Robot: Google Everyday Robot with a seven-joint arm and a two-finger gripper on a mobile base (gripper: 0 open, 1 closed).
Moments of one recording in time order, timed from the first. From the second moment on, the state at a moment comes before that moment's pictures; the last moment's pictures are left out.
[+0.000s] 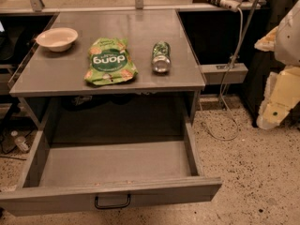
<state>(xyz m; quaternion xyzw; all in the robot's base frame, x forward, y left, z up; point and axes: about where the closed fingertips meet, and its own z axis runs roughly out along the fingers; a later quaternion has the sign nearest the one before) 0.438 -0.217 0.976 -0.60 0.78 -0.03 0.16</state>
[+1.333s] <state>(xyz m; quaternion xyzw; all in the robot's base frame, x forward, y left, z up) 0.463 -0.151 0.988 -0.65 0.74 -0.03 0.16</state>
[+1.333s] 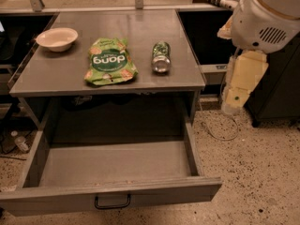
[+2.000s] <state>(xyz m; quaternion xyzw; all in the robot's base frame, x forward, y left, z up) 0.521 -0.078 0.993 -0.68 0.70 0.01 0.20</state>
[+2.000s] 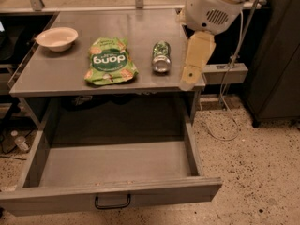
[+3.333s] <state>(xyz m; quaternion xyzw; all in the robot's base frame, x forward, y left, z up) 0.595 0.019 0.981 -0.72 0.66 0.02 0.22</state>
